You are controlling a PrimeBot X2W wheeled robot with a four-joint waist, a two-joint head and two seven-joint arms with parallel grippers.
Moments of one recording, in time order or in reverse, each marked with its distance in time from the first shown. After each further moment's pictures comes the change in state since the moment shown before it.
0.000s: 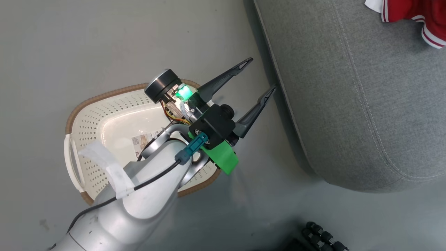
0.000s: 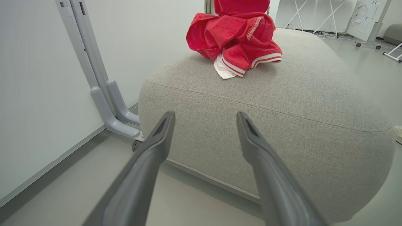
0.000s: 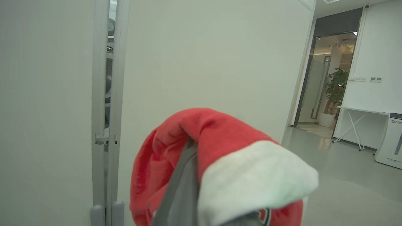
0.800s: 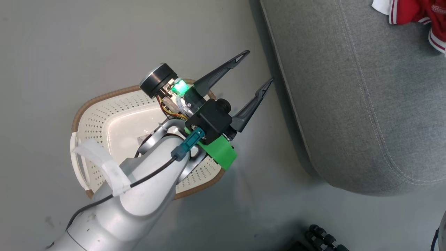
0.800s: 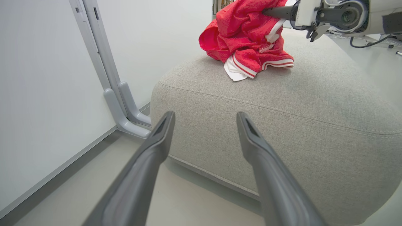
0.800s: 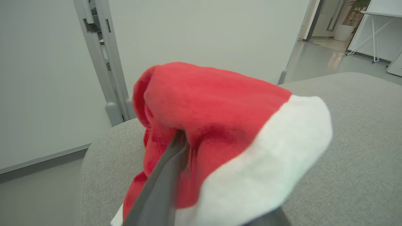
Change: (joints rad) left arm -0.011 0.001 0.021 -0.005 0.006 0.002 0.000; right arm 0.202 0.132 0.006 0.216 -0.019 0.000 0.000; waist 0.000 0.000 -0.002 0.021
